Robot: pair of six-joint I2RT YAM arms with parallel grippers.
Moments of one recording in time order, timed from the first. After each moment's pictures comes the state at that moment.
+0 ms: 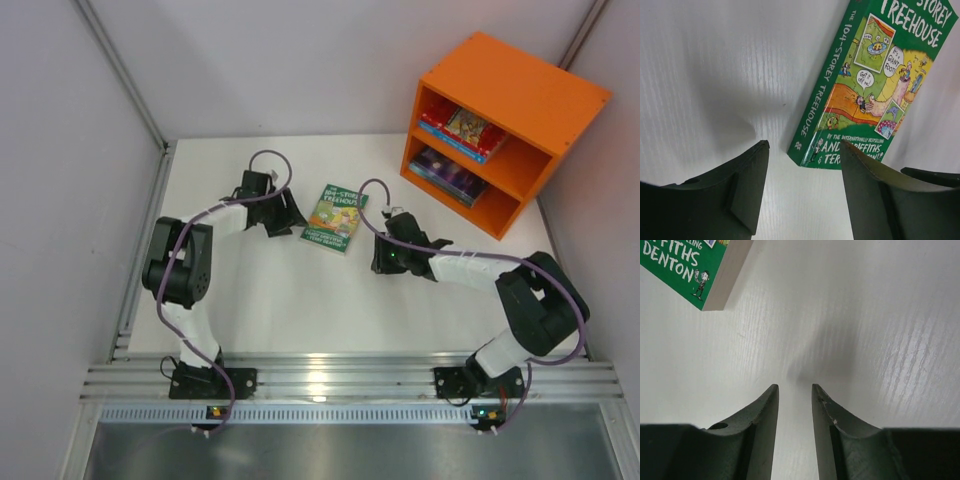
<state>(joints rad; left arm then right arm) -0.24 1.86 1.16 -0.18 0.36 -0.60 0.59 1.54 0.77 -0.11 0.00 0.47</state>
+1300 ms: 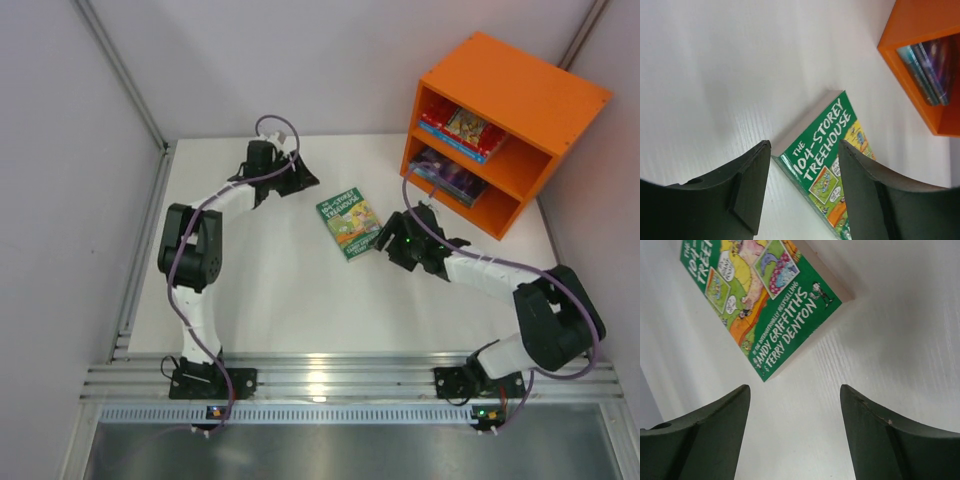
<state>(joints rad) -0.25 2.01 1.45 0.03 0.38 -0.59 0.50 1.40 0.74 -0.07 0.03 0.96</state>
